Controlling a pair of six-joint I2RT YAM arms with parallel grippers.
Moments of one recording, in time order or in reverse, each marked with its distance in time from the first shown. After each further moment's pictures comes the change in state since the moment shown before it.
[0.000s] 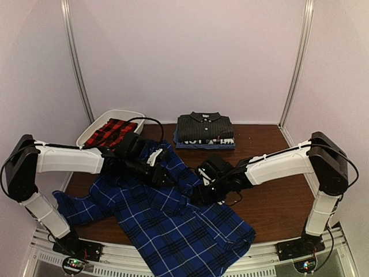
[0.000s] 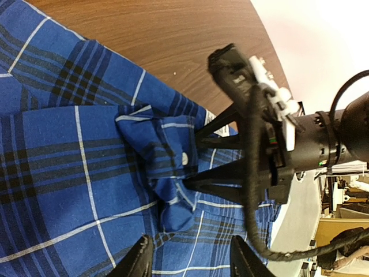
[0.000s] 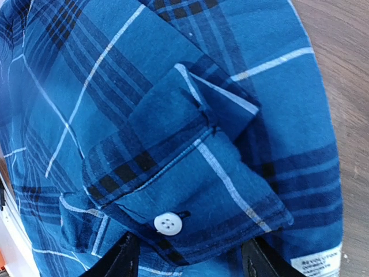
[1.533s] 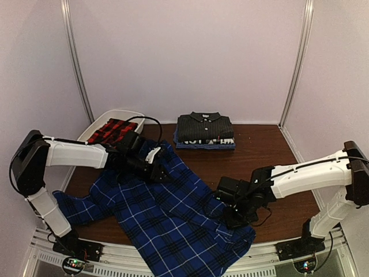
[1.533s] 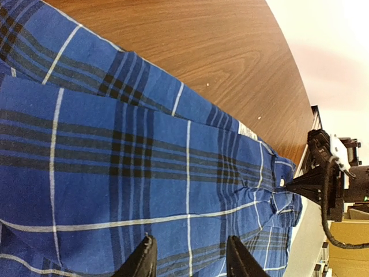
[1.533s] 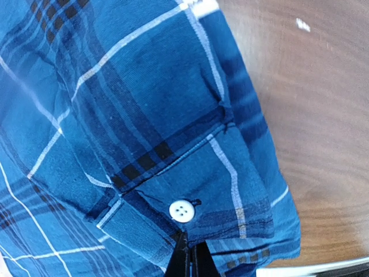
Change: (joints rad) left arm 0.081 0.072 0.039 -0.024 0.017 0.102; right arm 0.197 -0.269 -0.112 -0.570 0.131 0.342
